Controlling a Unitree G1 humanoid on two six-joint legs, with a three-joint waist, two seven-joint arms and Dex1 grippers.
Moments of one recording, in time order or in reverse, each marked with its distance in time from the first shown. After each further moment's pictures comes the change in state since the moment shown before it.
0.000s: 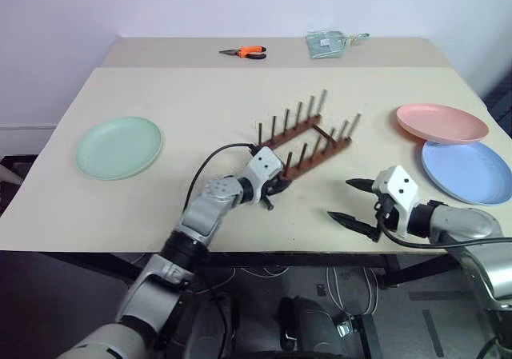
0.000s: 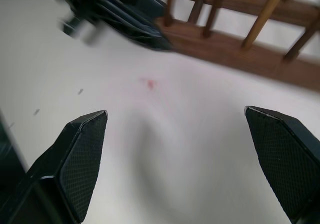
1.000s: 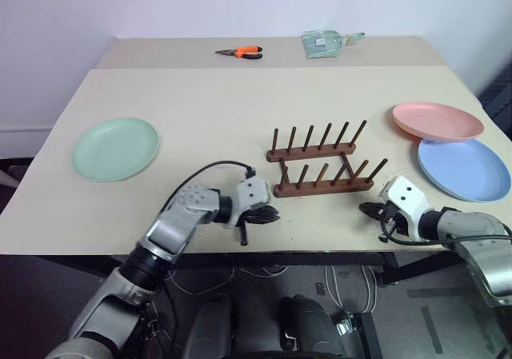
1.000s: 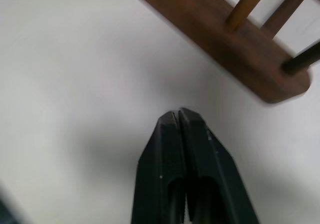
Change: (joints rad) left arm 0.129 0.064 -0.052 -0.327 0.060 0.224 0.003; right arm -0.089 -0.020 0.112 0.215 -0.235 -0.052 -0.068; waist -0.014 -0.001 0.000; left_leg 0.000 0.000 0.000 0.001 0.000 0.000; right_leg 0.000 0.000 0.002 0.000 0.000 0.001
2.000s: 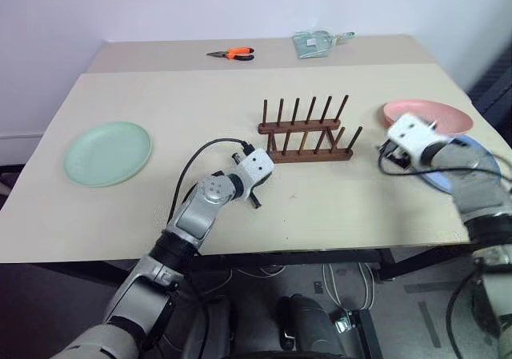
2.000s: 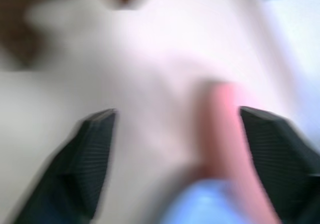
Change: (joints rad) left arm -0.052 -0.100 0.071 0.177 0.118 -0.094 0.348; right arm -0.638 -0.017 0.126 0.771 -0.377 -0.441 -0.251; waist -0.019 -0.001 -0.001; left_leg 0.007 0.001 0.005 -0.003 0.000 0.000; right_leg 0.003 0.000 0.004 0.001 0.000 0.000
